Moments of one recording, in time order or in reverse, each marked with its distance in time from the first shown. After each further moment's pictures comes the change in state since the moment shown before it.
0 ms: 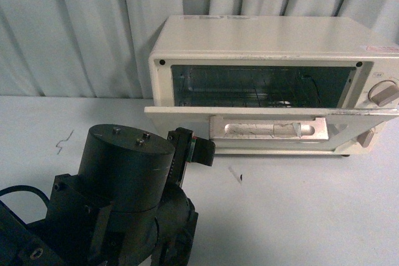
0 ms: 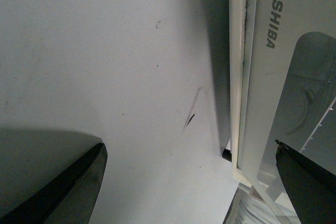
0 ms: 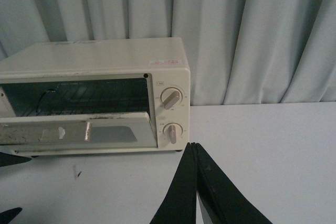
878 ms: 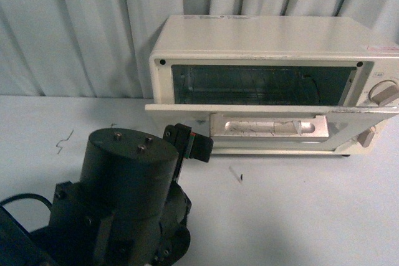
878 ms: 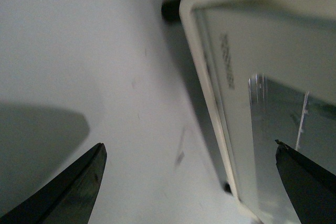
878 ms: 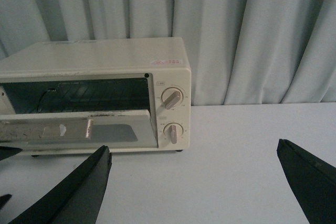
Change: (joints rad) left arm -0.031 0.020 -0.014 0.097 -0.202 0.110; right arm 0.000 0.000 0.000 0.000 0.000 -0.001
